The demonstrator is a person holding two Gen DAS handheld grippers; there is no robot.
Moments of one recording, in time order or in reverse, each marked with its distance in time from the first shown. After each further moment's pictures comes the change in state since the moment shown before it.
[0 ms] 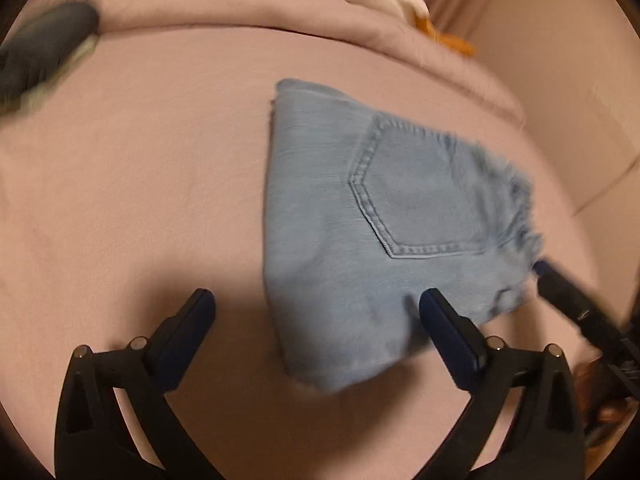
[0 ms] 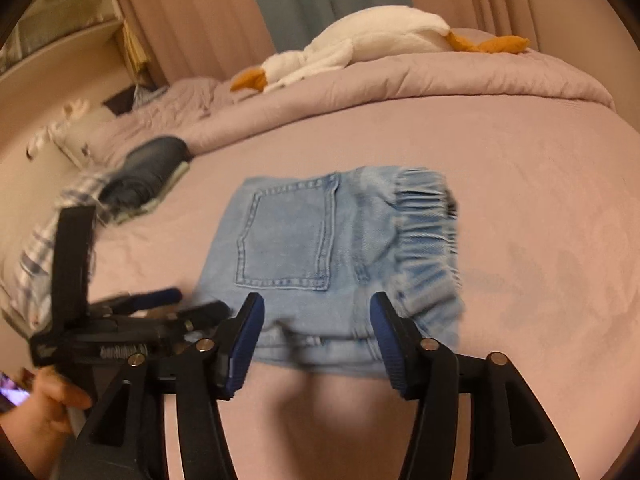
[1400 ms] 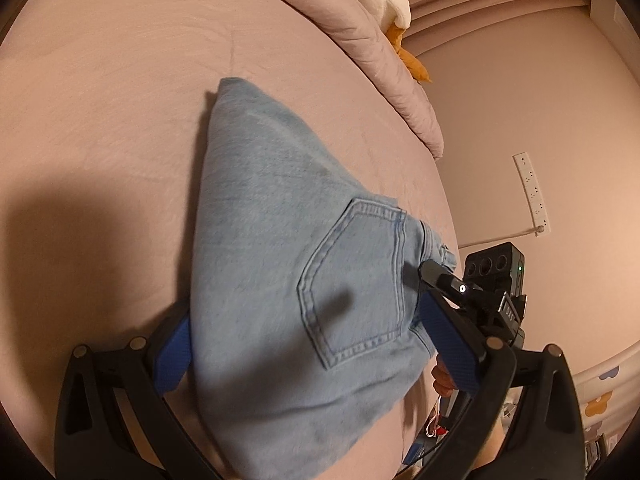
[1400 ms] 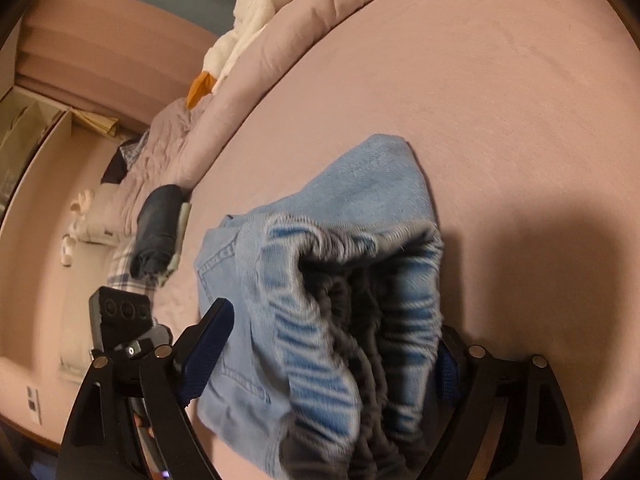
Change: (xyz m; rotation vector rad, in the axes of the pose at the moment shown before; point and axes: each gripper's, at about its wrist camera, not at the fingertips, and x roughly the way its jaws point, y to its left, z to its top) left arm 0.050 0.024 0.070 -0.187 0.173 -0.449; right arm 0.074 -0.093 0.035 0.428 0.227 0.282
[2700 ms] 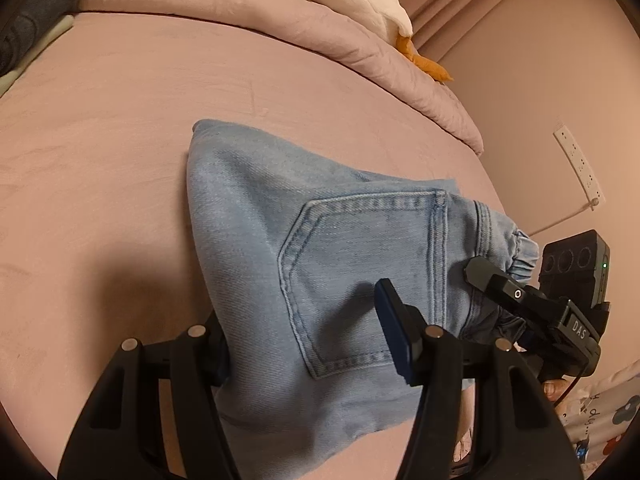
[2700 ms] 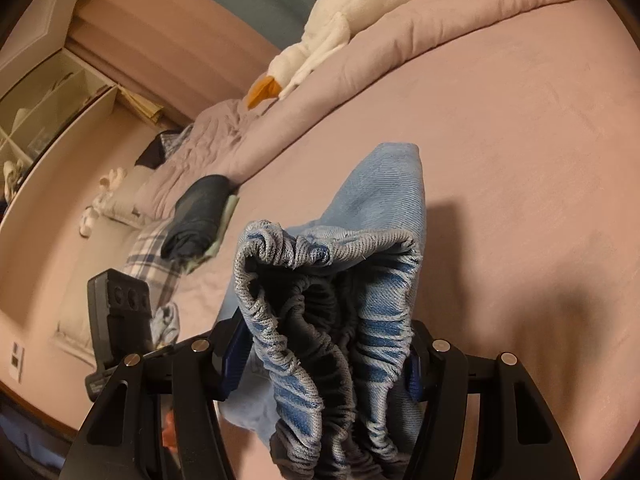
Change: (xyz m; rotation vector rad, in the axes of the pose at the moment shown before) left arm -0.030 -0.045 -0.039 0.137 -0.131 0.291; right arm -0.008 0.080 -0.037 -0.149 -0.113 0.036
